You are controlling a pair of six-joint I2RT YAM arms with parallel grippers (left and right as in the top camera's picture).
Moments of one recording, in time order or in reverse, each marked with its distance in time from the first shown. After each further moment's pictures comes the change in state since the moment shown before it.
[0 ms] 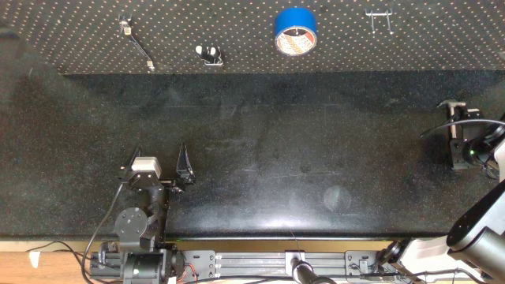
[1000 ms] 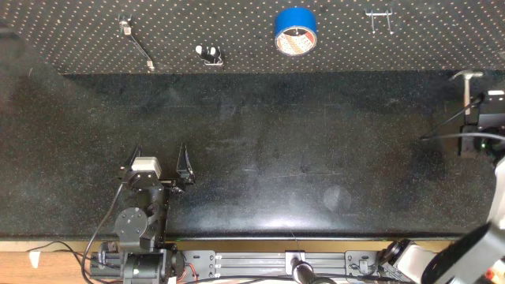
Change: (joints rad) left arm 0.000 0.000 0.000 0.000 0.000 0.000; right arm -0.003 -0.277 -0.010 0.054 -0.132 0.145
